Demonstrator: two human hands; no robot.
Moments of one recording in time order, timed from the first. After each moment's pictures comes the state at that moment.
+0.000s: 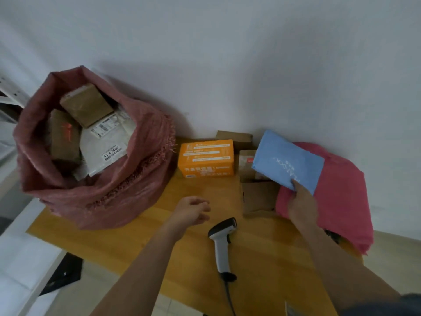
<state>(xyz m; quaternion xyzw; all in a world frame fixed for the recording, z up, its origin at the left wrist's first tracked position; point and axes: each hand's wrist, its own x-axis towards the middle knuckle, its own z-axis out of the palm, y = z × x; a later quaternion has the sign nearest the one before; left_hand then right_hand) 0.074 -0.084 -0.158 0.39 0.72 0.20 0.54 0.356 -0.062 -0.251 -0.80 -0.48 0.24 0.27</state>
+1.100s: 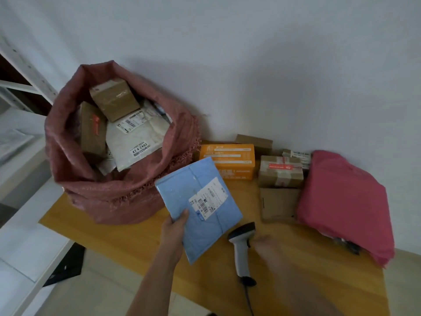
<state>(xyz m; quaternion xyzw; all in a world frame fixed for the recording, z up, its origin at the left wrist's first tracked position) -0.011 -0.130 -0.183 0.15 0.66 0.49 0.55 0.220 -0.119 -0.297 -0.74 -0.33 0.58 0.11</state>
